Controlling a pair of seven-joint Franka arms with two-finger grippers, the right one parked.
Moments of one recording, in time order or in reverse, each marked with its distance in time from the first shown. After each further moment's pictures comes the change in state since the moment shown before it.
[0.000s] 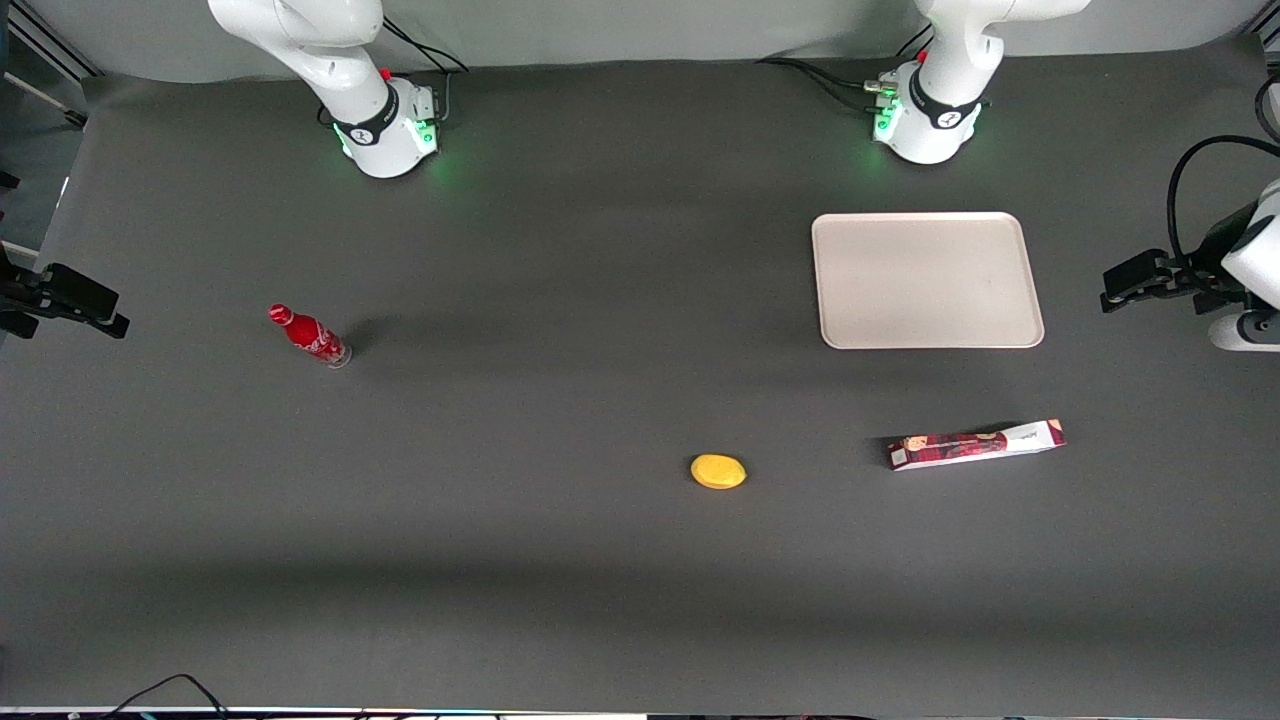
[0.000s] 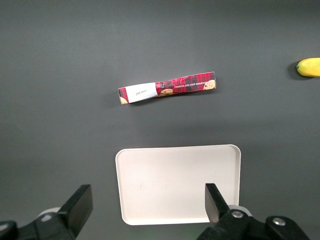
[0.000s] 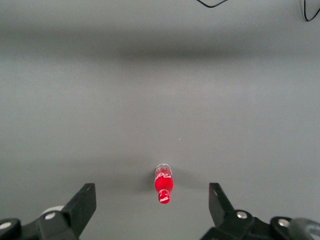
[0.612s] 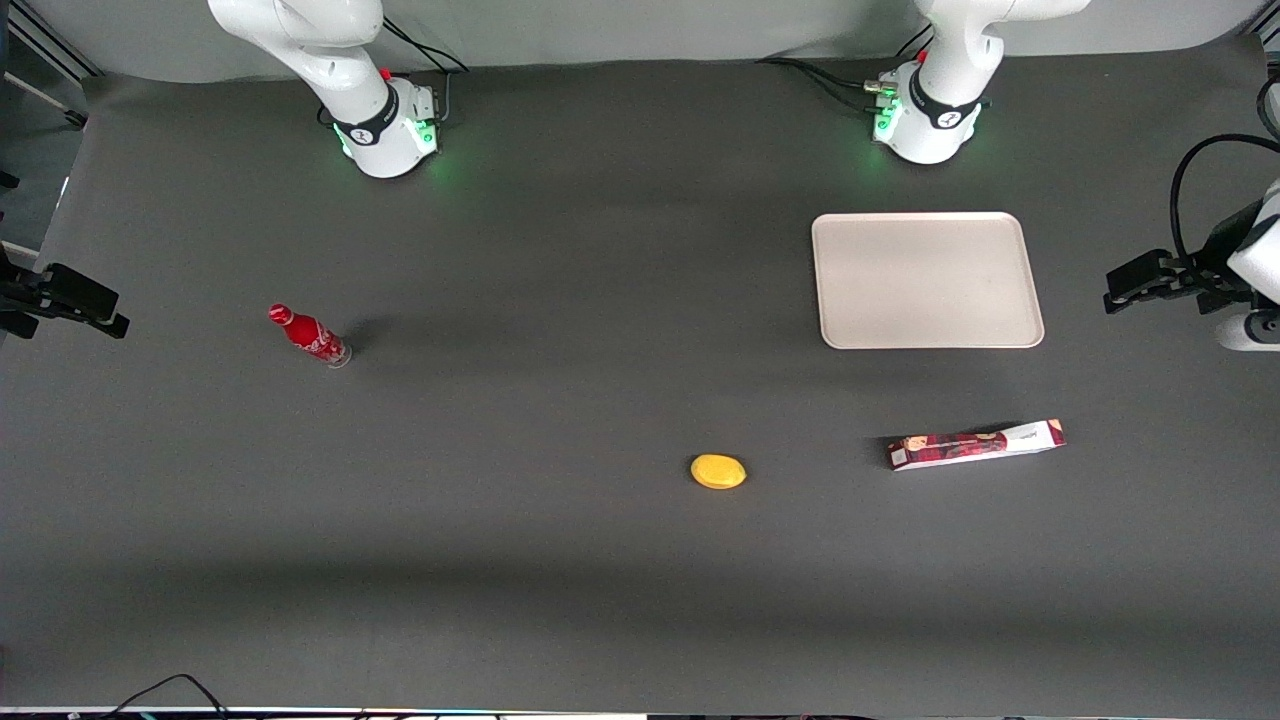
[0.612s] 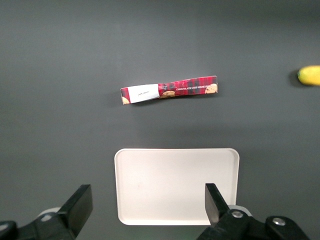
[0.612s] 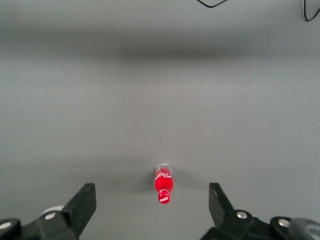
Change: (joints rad) arm 0.000 0.002 0.002 0.009 0.001 -0.002 -0.045
